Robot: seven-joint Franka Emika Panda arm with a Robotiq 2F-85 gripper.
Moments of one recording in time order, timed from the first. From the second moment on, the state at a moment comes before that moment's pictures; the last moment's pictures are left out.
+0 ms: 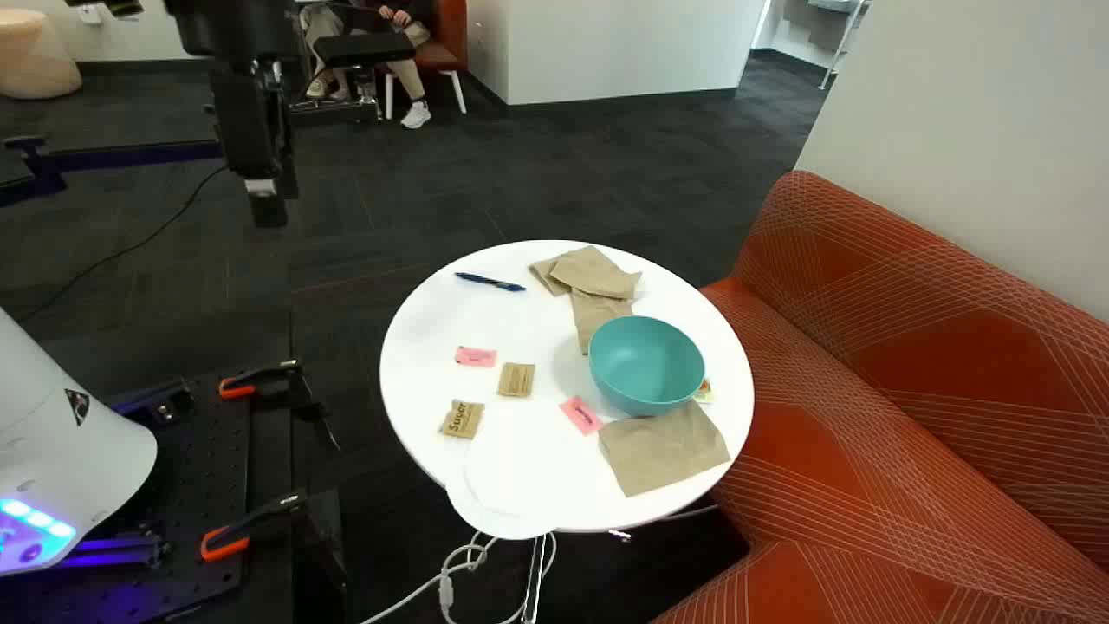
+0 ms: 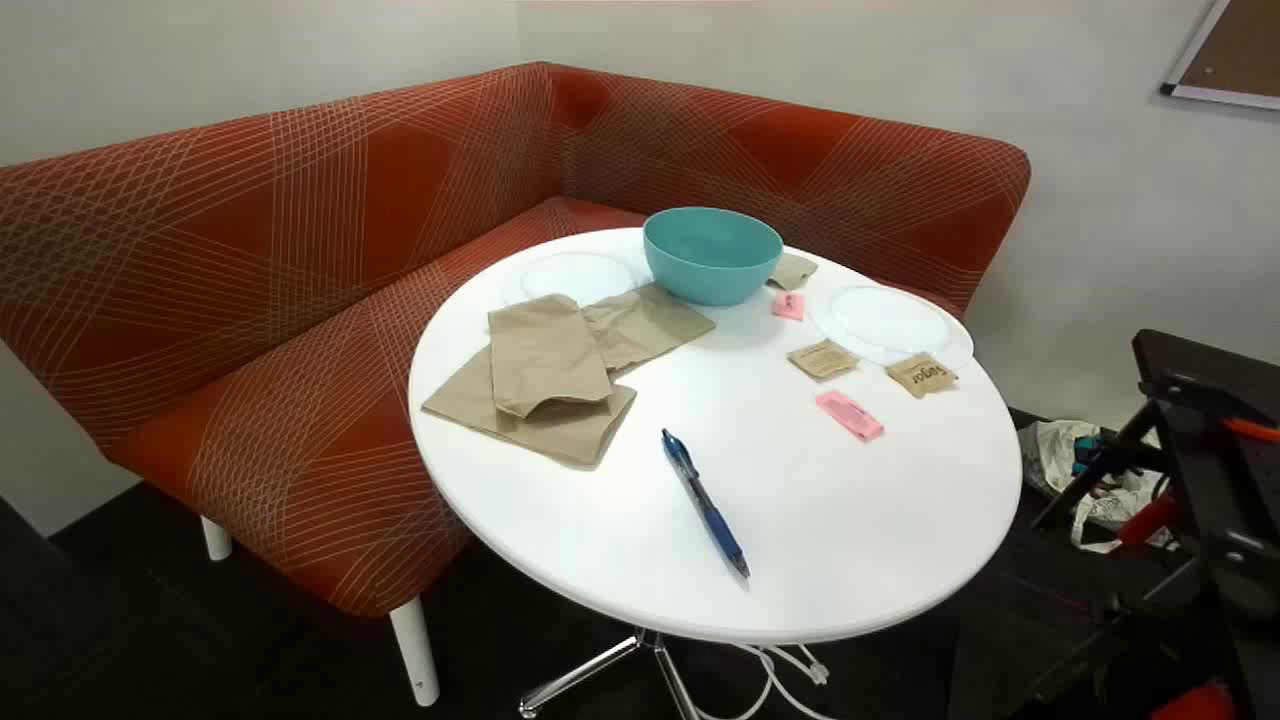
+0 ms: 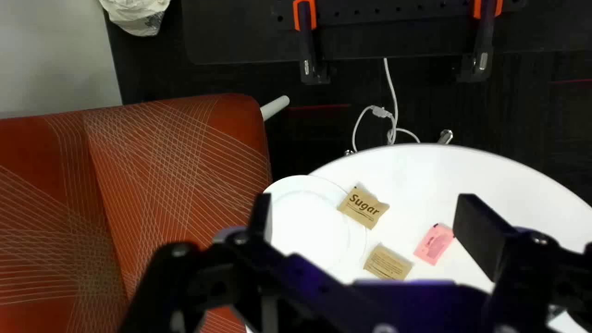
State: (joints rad) arm -0.02 -0.81 0.16 -2.72 -0.15 1.82 0.16
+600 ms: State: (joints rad) arm -0.02 -0.81 0.15 -2.72 -0.15 1.83 0.16
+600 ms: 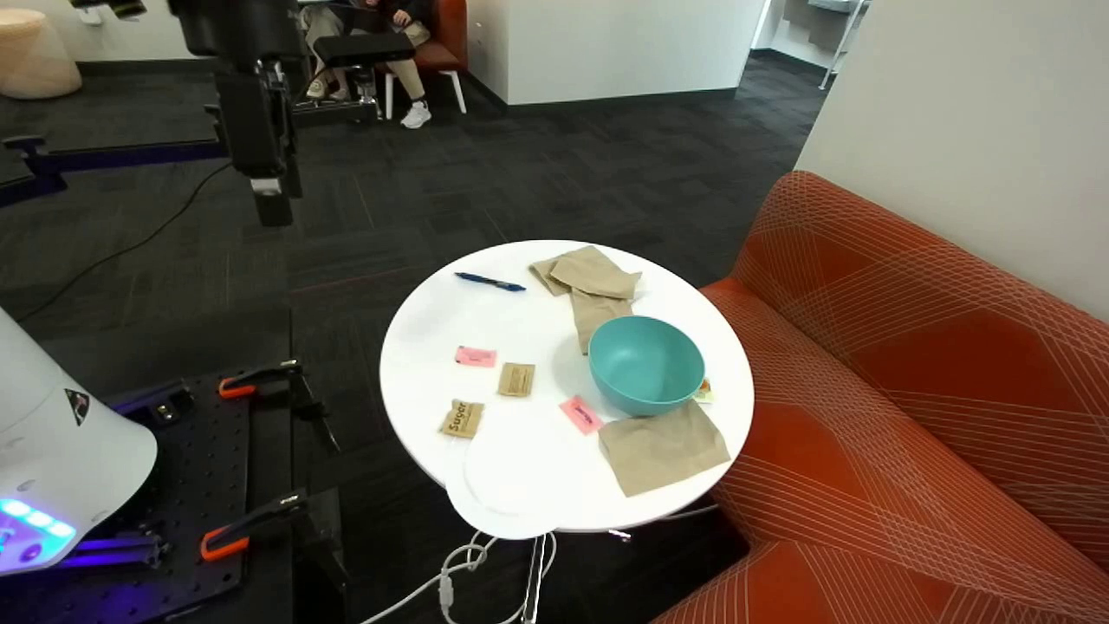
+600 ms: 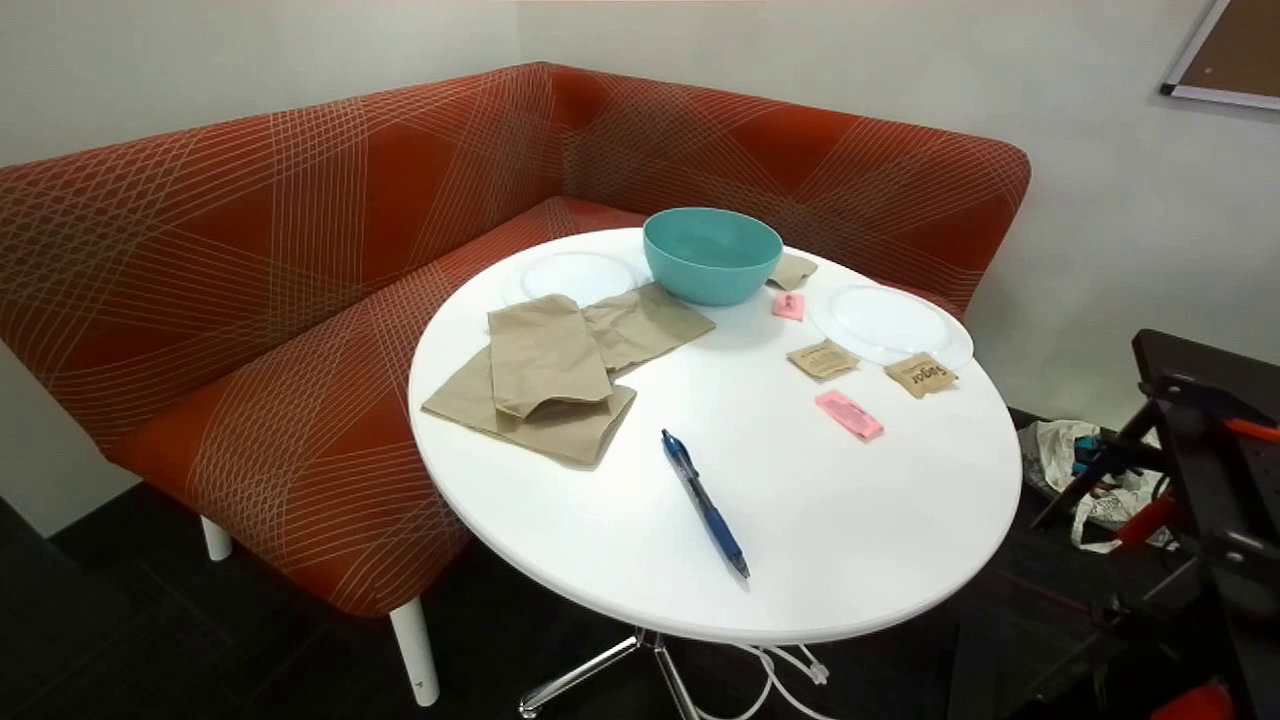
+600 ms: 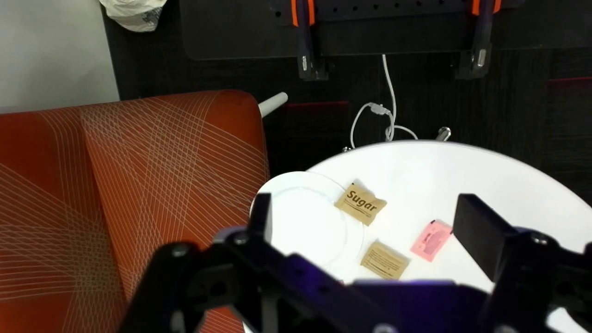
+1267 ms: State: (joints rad) arm 0.05 -0.47 0.22 -2.64 -0.05 2.21 0.28
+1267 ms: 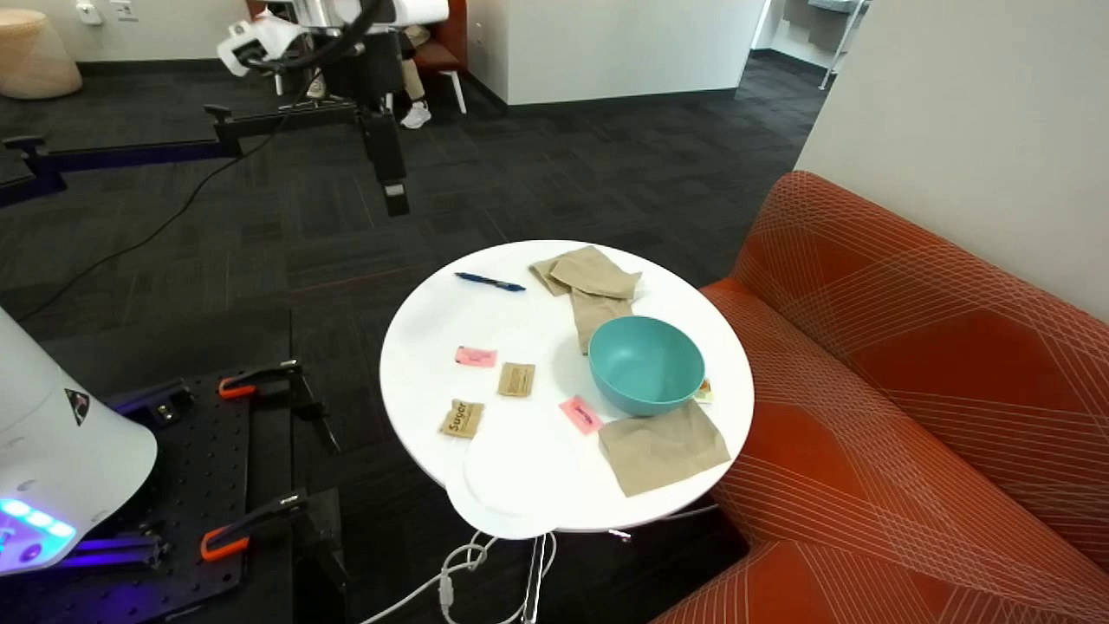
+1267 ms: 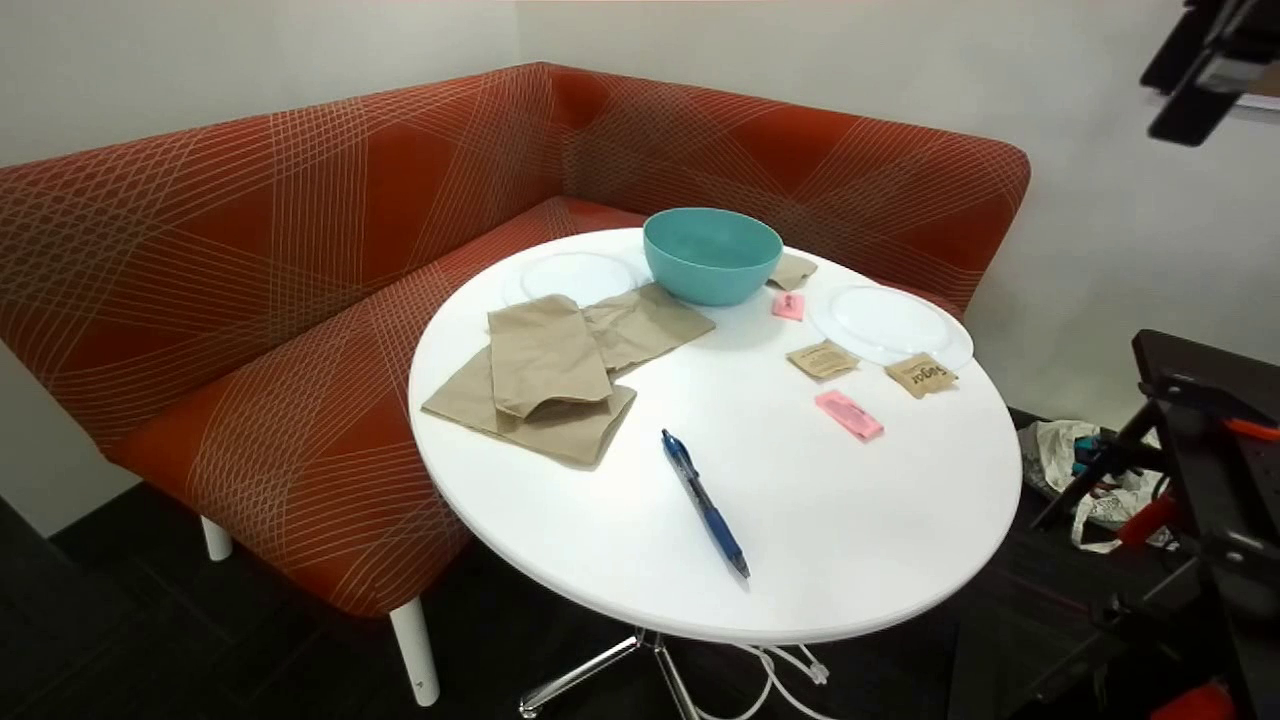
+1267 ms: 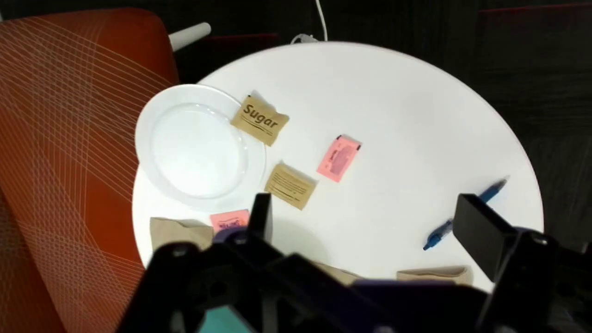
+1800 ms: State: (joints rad) arm 0.07 0.00 0.29 -2.37 -0.10 2.35 0.66
